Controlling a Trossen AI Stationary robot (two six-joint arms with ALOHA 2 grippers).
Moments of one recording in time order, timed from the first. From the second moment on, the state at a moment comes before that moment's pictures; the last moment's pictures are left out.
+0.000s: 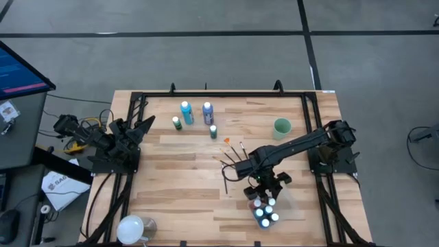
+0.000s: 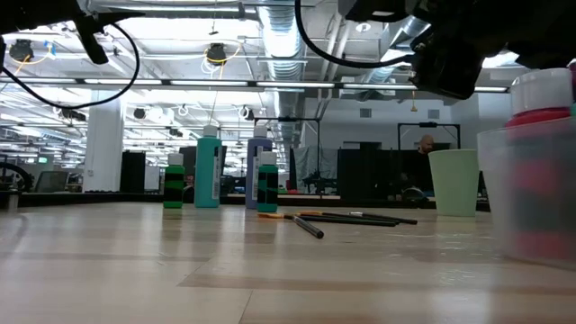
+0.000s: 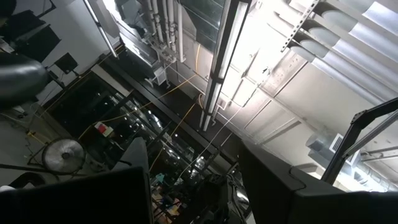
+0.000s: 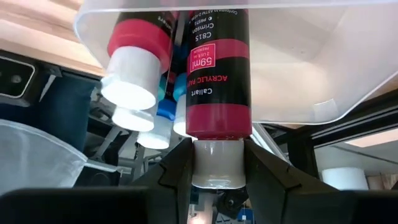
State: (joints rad) left arm -0.45 0.26 0.02 1.06 -0.75 -0.24; right arm 0.27 1.82 1.34 -1.15 -0.76 1.35
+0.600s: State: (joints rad) left arm -0.45 0.26 0.02 1.06 -0.75 -0.24; right arm 0.25 1.82 1.29 -1.11 -0.76 1.34
